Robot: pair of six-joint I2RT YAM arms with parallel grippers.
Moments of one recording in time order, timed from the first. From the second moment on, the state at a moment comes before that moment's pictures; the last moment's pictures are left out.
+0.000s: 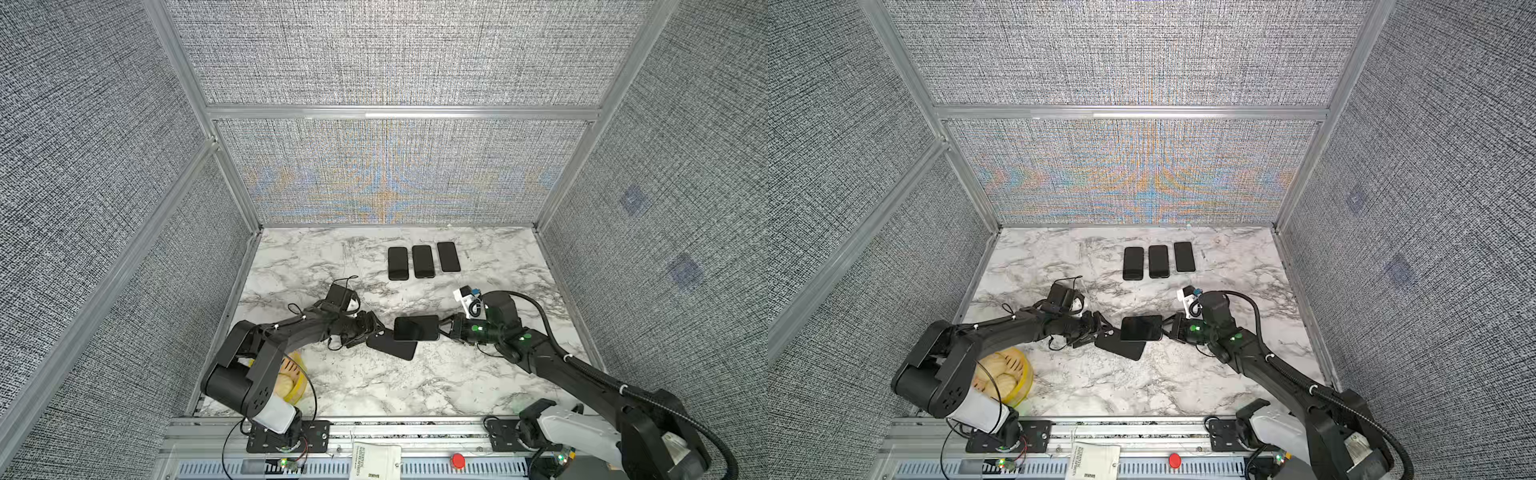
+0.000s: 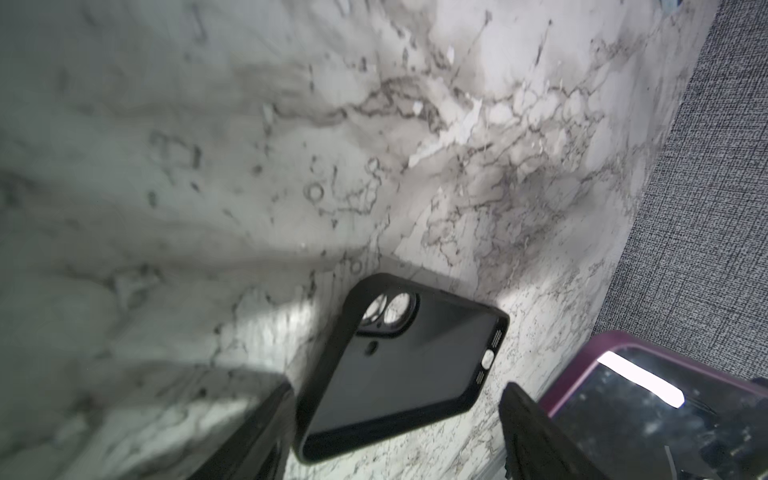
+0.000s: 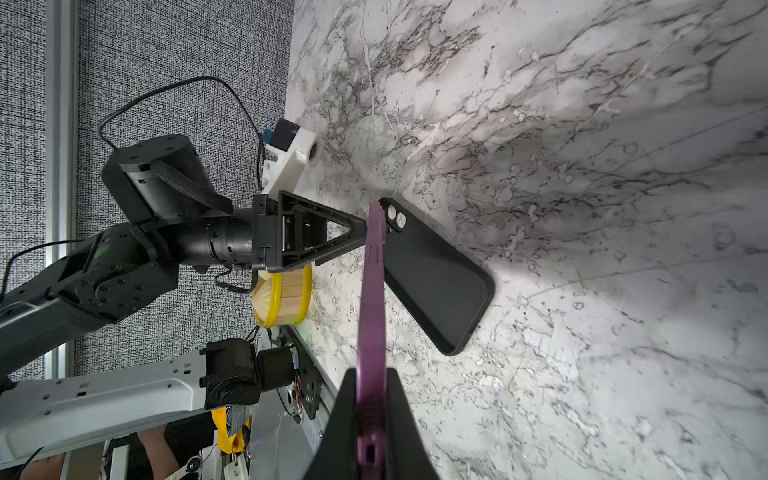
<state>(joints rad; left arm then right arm) -0.48 1.54 0.67 -0.19 0.55 -0.81 0.47 1.11 0.52 -0.03 -0.60 0.83</state>
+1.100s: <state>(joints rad) -0.44 1.60 0.69 -0.13 0.63 -0.80 0.53 1.44 0.48 0.28 -0.65 1.08</state>
